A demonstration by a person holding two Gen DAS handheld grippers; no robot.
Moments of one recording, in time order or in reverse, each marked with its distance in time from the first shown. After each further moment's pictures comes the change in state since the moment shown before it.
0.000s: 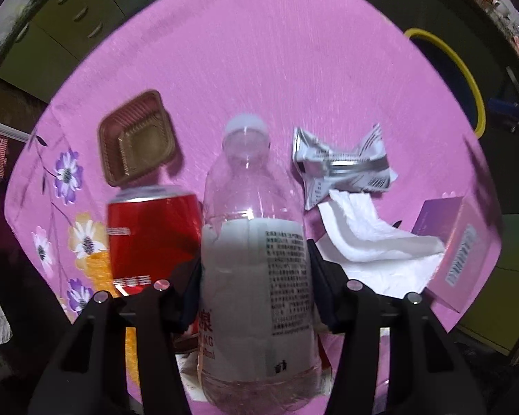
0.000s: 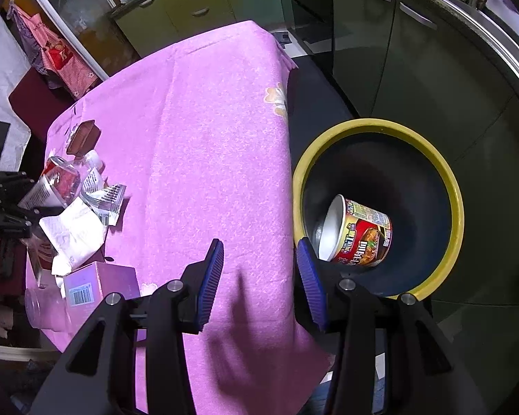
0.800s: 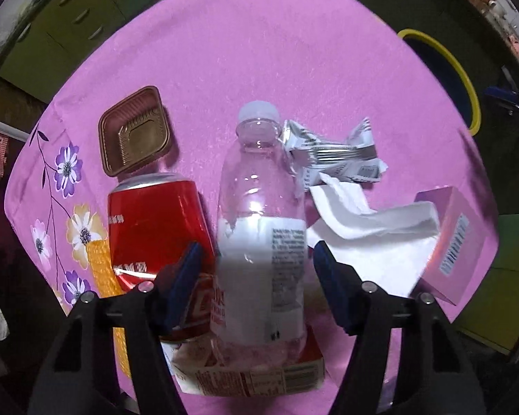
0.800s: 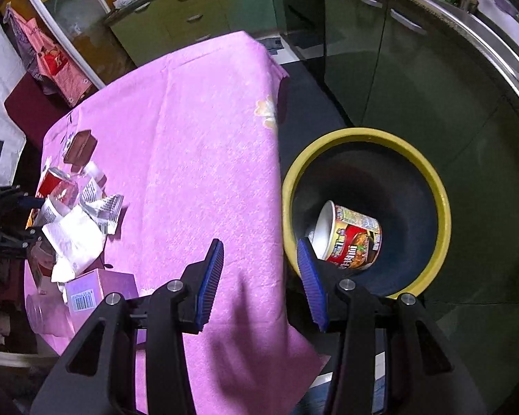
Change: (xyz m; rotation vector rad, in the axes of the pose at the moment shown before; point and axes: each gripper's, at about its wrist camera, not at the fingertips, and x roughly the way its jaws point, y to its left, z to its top) left arm -0.006 0.010 -0.010 0.003 0.001 -0.002; right arm -0.013 -0.002 0.006 0.009 -0.017 -0.029
